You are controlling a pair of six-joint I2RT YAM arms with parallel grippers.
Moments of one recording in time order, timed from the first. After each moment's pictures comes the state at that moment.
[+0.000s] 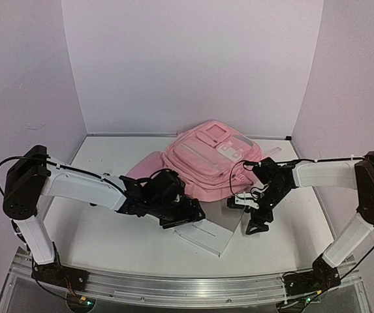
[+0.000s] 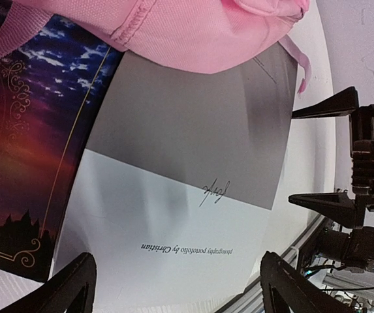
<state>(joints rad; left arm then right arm) -1.11 1.79 1.09 -0.11 0.08 -1.07 0.54 1.61 0.92 -0.69 -0.30 -0.88</state>
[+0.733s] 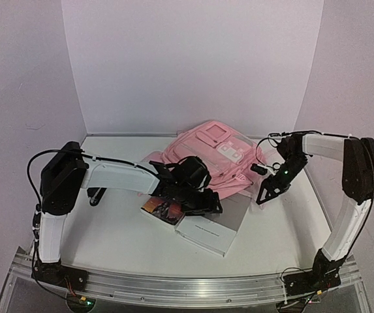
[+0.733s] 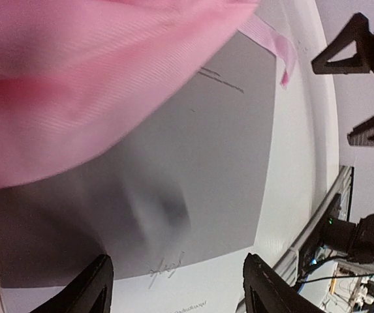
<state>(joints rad) -1.06 2.09 1.52 -0.31 0.25 -0.88 0.17 1.84 1.32 -1.12 -0.54 -0.59</state>
